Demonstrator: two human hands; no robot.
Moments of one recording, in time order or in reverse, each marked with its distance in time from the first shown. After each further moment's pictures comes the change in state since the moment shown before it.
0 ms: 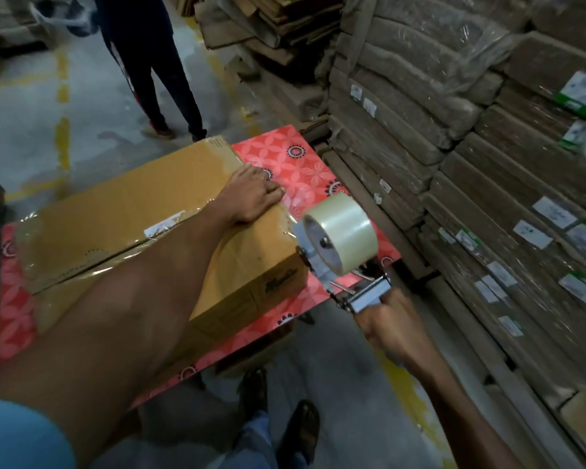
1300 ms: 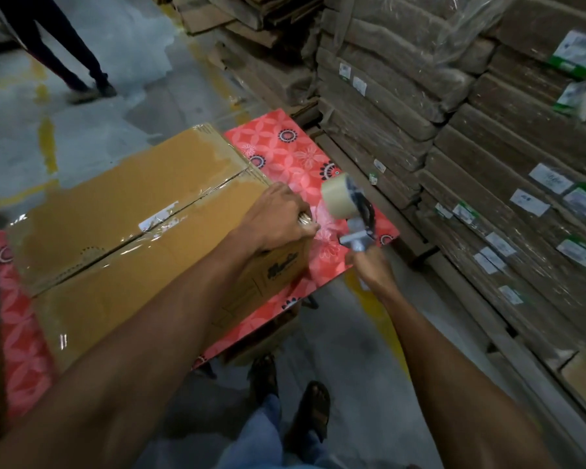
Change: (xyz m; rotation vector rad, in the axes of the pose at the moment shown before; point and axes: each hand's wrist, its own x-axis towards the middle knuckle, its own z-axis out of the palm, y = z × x) left_hand -0.040 0.084 0.009 -0.177 0.062 0.078; right_hand 0.100 0.048 0.049 0.382 0.229 0.336
